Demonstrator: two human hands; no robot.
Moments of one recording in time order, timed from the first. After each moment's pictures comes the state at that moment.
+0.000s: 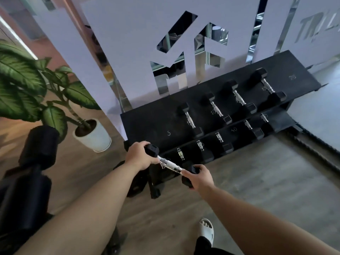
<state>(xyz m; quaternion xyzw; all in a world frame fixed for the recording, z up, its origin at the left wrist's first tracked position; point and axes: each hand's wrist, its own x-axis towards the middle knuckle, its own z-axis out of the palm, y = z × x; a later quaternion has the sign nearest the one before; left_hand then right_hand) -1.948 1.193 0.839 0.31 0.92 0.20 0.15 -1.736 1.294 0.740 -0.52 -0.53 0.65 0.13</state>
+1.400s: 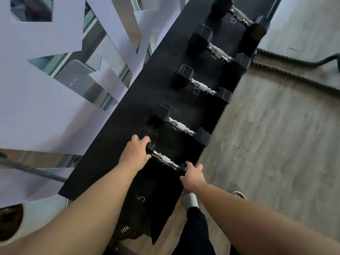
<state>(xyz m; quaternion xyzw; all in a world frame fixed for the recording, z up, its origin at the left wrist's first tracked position) -2.260 1.531 0.649 0.65 0.71 -0.14 0.21 -2.039 1.466 0.590 -0.69 -0.46 0.55 -0.09</state>
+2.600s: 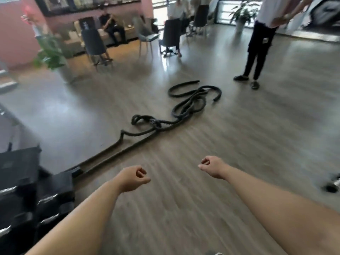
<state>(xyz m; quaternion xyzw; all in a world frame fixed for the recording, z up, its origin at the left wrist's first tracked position) -1.536 1.449 0.832 0.90 0.27 -0.18 0.29 -1.346 1.154 0.799 -0.90 -0.15 0.29 0.28</state>
